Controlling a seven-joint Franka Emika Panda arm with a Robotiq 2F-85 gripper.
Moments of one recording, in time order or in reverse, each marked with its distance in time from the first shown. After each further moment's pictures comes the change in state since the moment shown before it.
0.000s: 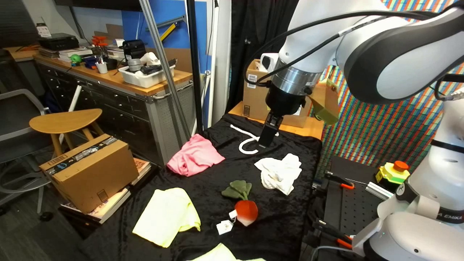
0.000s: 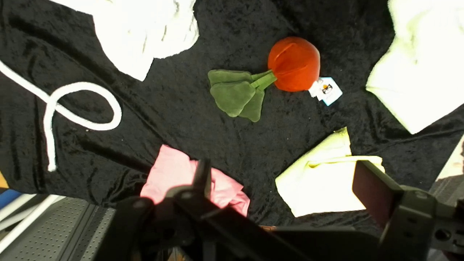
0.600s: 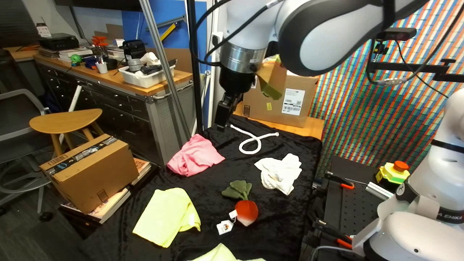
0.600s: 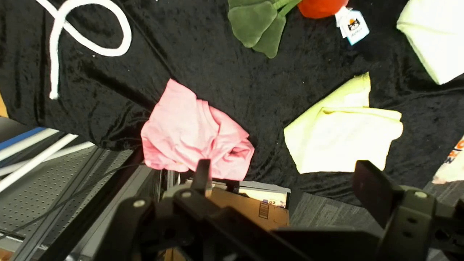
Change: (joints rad) arm -0.033 0.290 -0.003 0.372 -0.180 -0.100 0.001
